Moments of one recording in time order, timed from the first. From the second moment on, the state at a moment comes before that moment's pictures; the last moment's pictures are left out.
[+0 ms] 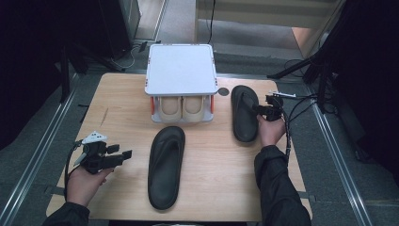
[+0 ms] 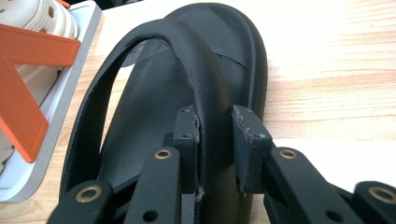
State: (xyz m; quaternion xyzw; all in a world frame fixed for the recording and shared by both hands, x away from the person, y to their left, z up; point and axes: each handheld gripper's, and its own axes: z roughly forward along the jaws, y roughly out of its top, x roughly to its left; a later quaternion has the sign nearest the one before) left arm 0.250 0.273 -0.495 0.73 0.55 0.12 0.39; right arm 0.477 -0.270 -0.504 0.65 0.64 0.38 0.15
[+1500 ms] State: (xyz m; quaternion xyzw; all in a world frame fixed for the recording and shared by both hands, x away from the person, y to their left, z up) left arm 0.291 0.242 -0.490 0.76 0.50 0.09 0.40; right arm 0.414 -0.282 -0.488 0.63 0.66 0.39 0.14
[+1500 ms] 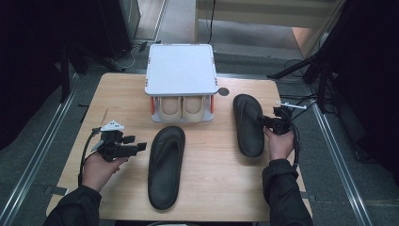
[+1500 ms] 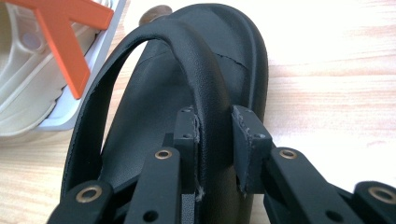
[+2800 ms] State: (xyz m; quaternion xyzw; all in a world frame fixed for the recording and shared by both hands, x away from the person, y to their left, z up) left arm 0.301 0.232 -0.491 0.77 0.49 0.09 0.41; right arm 0.315 -0.232 -0.477 0.56 0.71 0.41 0.12
